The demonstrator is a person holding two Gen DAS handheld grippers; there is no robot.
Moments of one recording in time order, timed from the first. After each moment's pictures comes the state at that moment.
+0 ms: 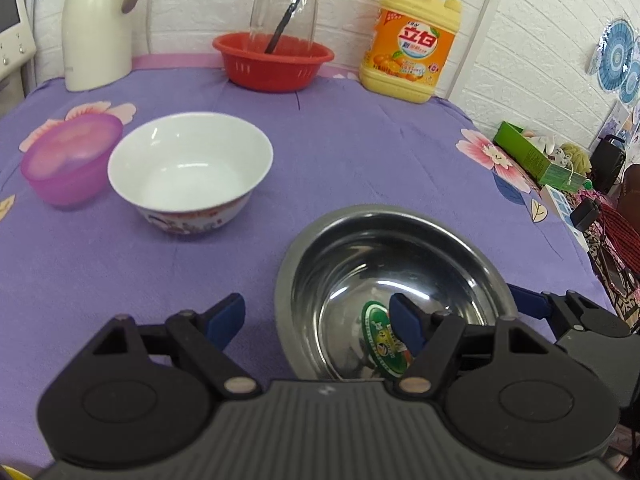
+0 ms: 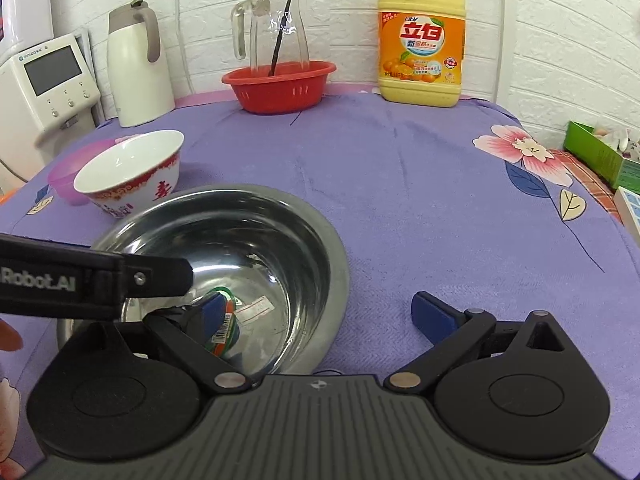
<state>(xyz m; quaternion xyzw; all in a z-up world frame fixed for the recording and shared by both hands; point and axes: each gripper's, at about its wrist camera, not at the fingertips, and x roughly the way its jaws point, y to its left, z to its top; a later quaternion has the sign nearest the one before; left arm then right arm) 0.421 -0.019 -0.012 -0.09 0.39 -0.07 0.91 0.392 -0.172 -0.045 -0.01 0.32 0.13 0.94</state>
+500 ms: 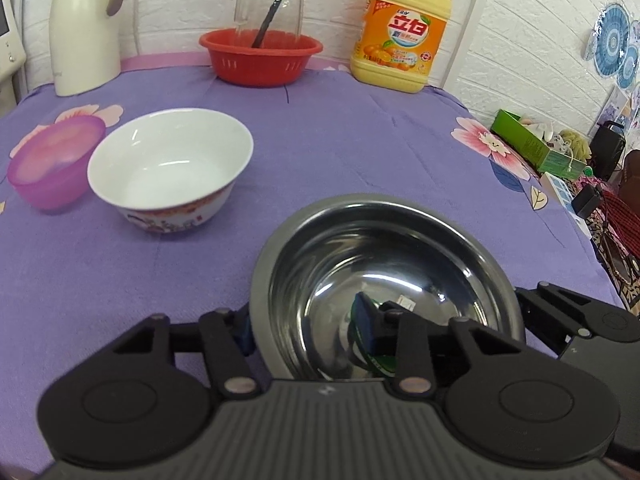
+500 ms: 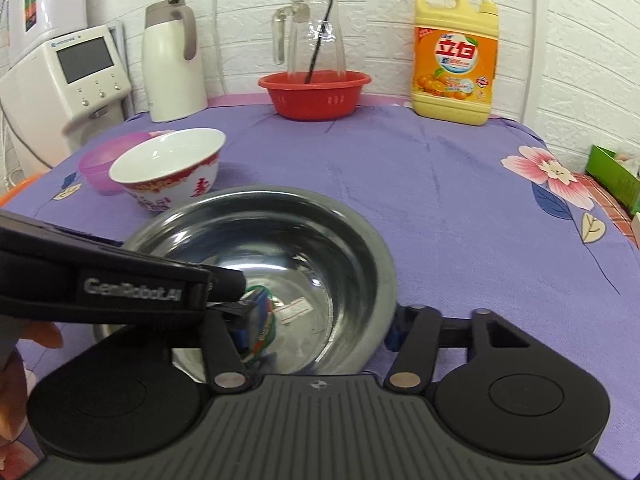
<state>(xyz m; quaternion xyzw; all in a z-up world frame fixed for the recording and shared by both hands) 0.423 -0.032 -0.017 -0.07 0.39 -0.07 0.92 0.381 -0.159 -0.040 -0.03 0.30 0.17 0.94</state>
